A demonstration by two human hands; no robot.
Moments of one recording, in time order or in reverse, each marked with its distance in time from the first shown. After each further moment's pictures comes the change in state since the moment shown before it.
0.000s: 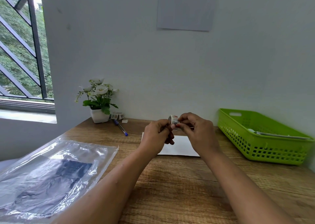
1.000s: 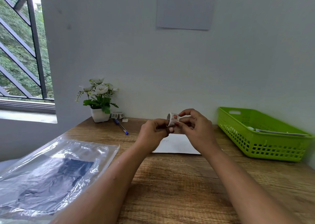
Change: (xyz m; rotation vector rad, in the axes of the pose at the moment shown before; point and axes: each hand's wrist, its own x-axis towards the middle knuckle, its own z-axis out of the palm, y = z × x) left_hand 0.008 -0.013 -0.011 0.010 -0.015 -0.017; right_hand -0.002 -0.007 0.001 0.208 -0.030 0.139
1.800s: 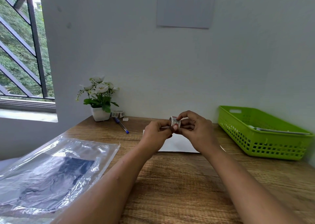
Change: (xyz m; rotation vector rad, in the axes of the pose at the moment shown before) left_hand 0.001 -0.008 0.009 -0.064 -0.032 -0.037; right_hand -0.004 0.000 -0.003 0.054 -0.116 0.024
